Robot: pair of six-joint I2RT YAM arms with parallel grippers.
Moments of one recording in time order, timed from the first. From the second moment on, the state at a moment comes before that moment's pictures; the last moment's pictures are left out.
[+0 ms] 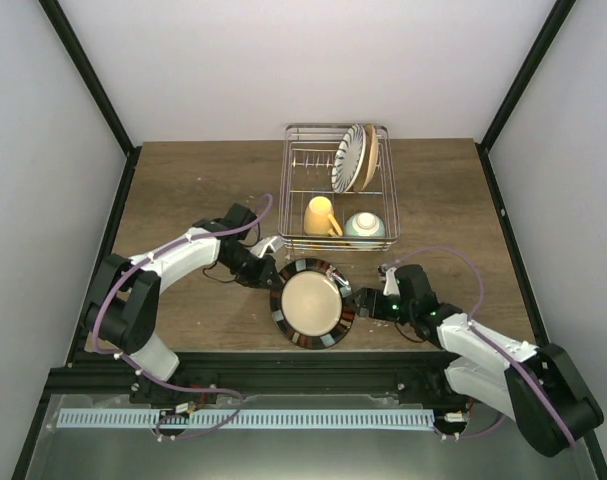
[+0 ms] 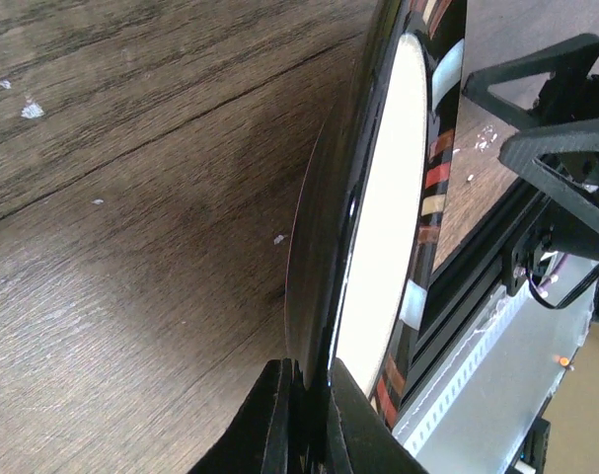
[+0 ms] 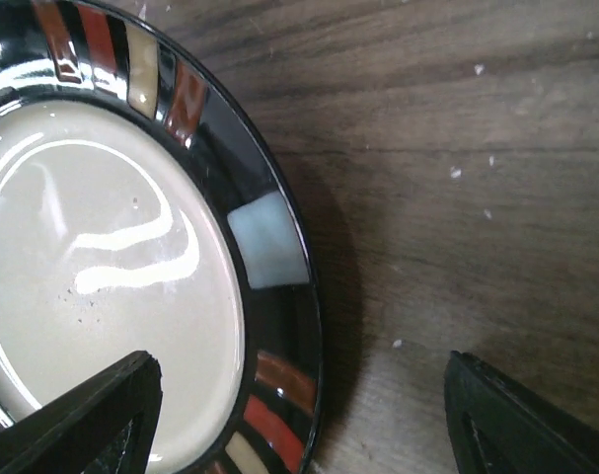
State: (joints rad) left arm -0.48 1.61 1.00 -0.75 0.72 -0.19; right arm 0.47 1.00 0.22 -0.02 -0.40 0.63
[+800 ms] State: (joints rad) left arm -0.47 1.60 1.01 -0.76 0.80 -0.19; right arm 0.40 1.55 0.30 0.65 -0.70 0.54
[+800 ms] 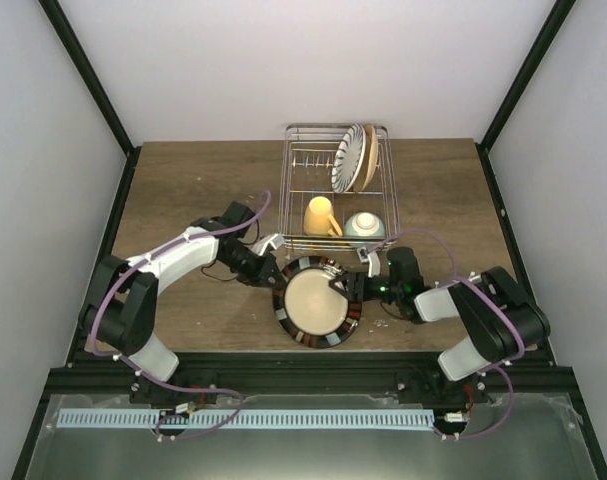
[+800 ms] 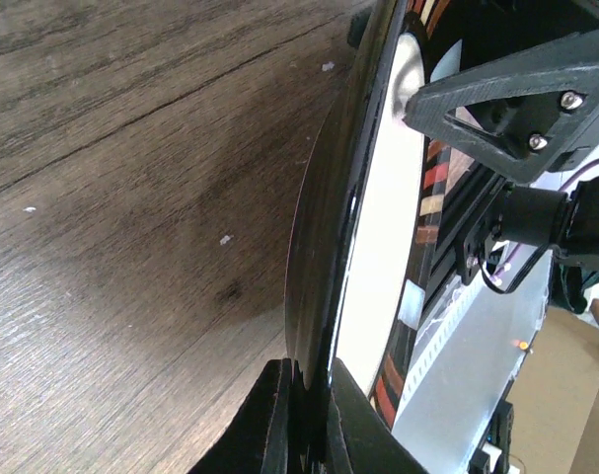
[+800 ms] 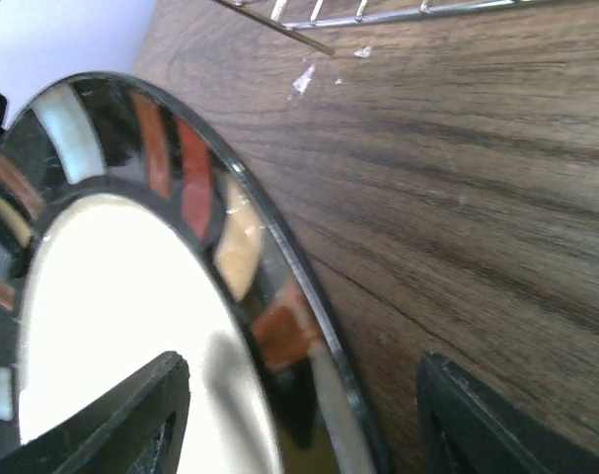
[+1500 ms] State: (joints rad) left arm -0.42 1.62 1.07 -0.77 0.86 -0.15; right arm 0.37 1.30 0.36 0.32 -0.81 0.51
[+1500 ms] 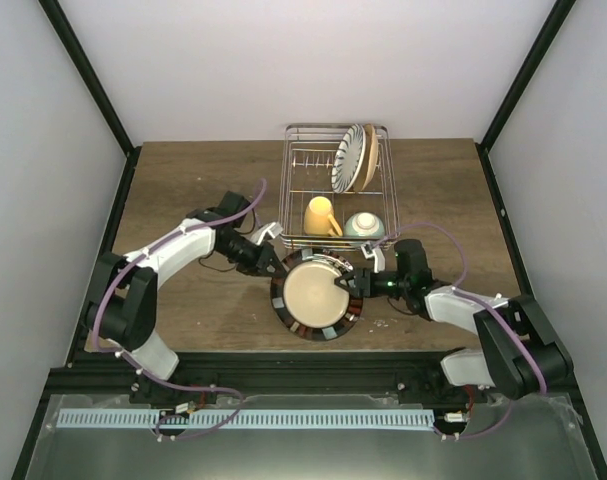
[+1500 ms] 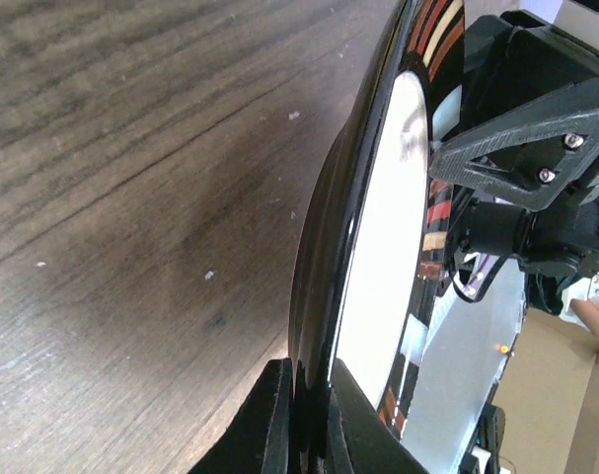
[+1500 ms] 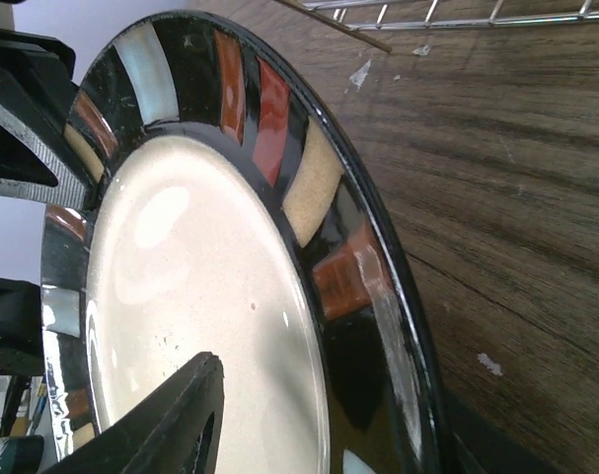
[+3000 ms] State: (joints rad) left arm -0.36 1.52 1.16 -0.69 0.70 -0.13; right arm 0.51 1.18 0.58 0.01 -0.79 0.56
